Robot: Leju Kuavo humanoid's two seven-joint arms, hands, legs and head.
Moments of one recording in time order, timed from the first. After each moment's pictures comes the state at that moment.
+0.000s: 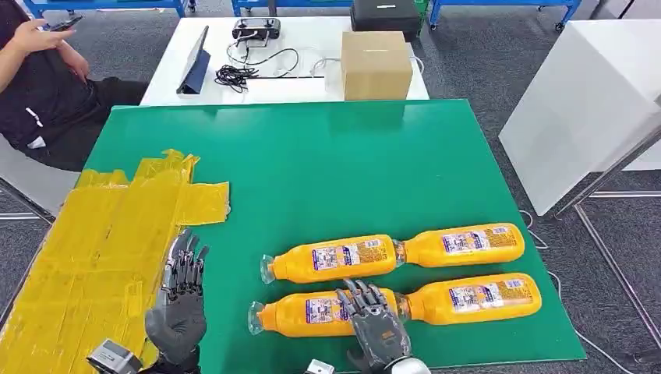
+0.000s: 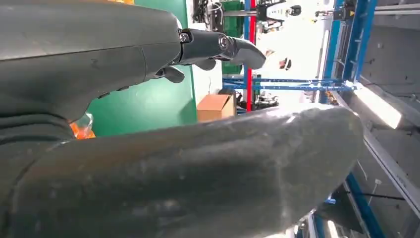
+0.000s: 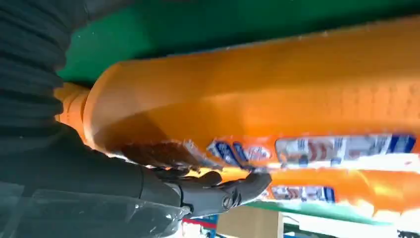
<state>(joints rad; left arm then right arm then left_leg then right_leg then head) 0.25 -0.21 -0.15 -1.66 -0.07 -0.03 -0.69 0.09 -0.22 0.74 -1.55 1.16 -0.02 0.37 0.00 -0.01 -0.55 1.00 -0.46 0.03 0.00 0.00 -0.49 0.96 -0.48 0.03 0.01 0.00</state>
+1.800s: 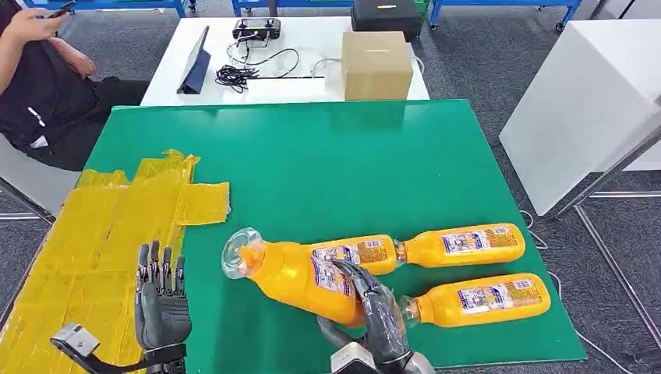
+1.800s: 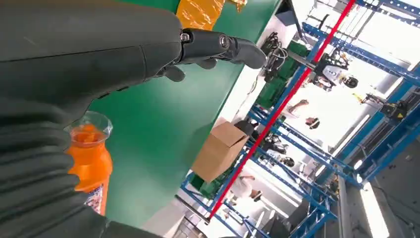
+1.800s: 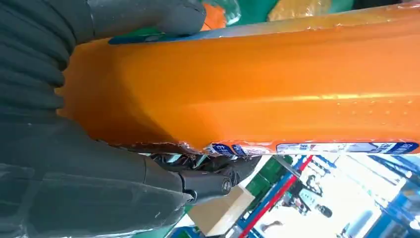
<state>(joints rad) 0.25 -0.26 -0.04 -1.60 0.41 -0.02 -0.53 0.15 -0.09 0.66 -1.66 0.48 -0.46 -0.20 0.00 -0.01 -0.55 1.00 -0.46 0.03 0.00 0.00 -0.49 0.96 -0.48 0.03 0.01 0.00</state>
